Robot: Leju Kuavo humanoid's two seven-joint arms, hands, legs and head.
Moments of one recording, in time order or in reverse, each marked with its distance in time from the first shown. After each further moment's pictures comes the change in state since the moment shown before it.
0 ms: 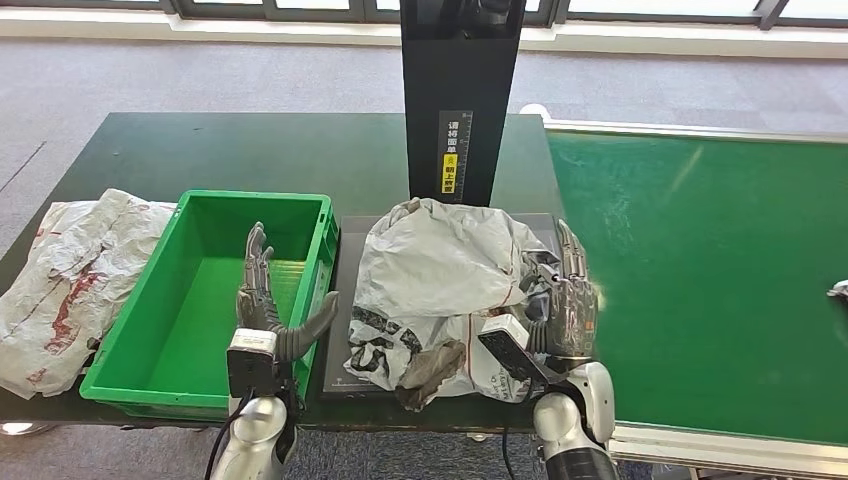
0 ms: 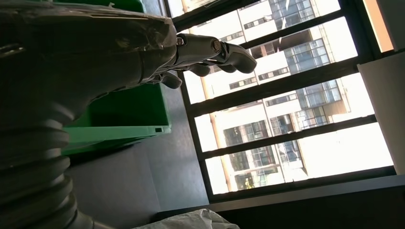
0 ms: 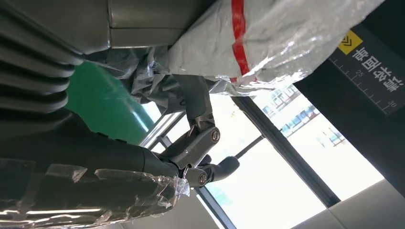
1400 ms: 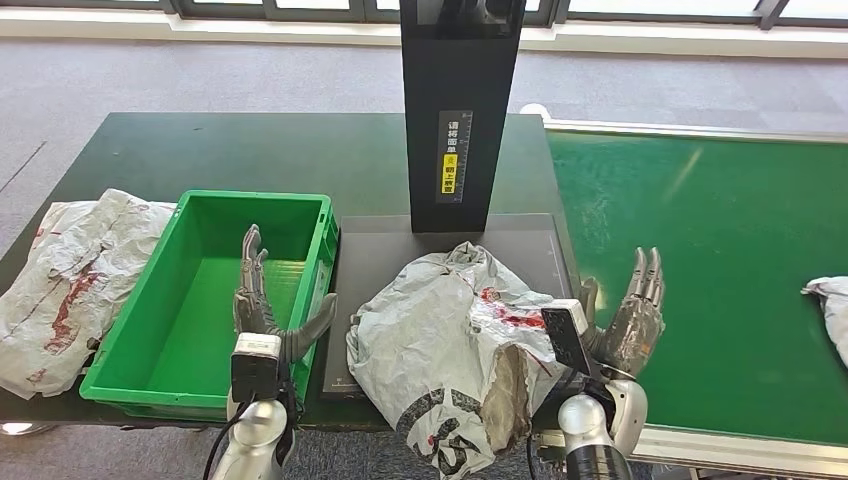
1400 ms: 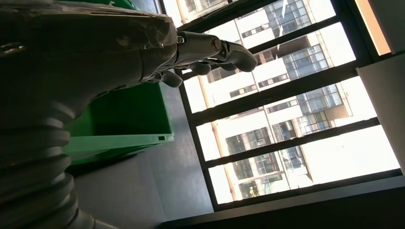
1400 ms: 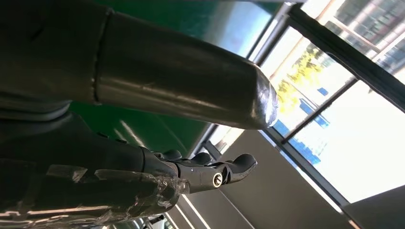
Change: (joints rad) left arm 0.013 0.000 -0.001 -0.010 -0.040 0.035 0.000; right arm -0.033 0.009 -0.214 0.087 -0.074 -0.232 0.039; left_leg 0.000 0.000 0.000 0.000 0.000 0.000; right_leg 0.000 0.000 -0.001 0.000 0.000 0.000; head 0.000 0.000
